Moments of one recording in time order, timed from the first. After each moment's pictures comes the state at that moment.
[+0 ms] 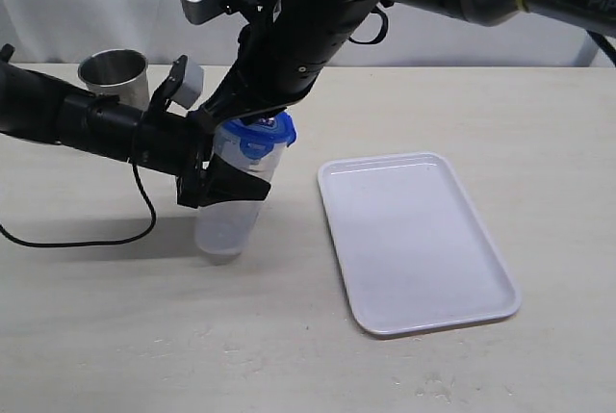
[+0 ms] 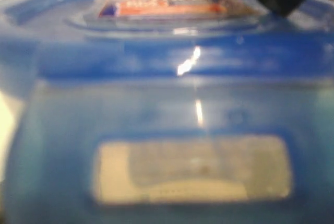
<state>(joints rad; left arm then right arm) -0.03 2.18 -1.24 -1.43 1.13 2.11 0.66 1.97 -1.74 0.12 0.90 -0.25</state>
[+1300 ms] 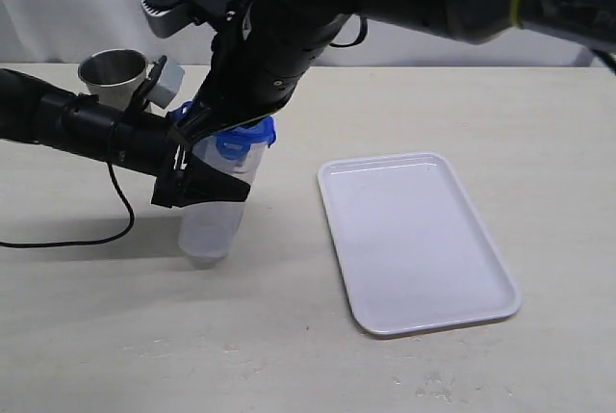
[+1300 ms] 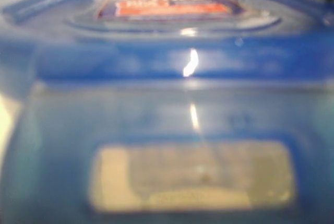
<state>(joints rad) 0.03 2.18 -1.24 -1.39 1.21 2.11 0.74 1.91 -1.69 -0.02 0.83 -0.13</state>
